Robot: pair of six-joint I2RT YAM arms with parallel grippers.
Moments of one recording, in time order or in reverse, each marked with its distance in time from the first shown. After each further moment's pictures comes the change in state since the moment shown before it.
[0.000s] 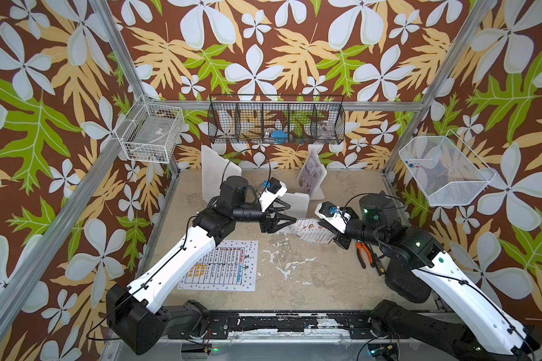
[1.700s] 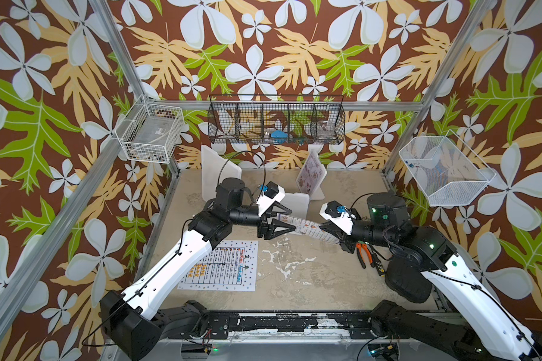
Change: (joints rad) left arm 0.000 -0.044 -0.020 -0.007 0.127 0.007; right arm -0.003 -0.010 0.085 -0.103 -0.106 0.064
